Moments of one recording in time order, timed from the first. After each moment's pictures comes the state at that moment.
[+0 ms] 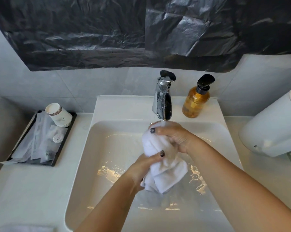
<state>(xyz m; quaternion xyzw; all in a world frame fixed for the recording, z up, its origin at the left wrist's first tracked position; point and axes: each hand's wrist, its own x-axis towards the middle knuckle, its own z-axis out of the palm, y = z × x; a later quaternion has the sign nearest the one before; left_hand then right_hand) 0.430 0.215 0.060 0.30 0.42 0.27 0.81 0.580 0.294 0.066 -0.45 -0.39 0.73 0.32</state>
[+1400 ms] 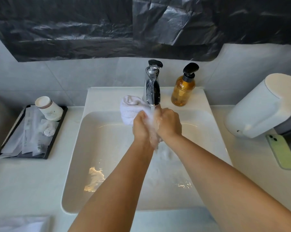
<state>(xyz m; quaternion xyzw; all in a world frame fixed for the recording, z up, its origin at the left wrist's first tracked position) 0.484 0.259 0.065 0.07 0.46 0.48 0.74 0.554 0.269 0.077 -0.79 -0.46 0.27 0.30</state>
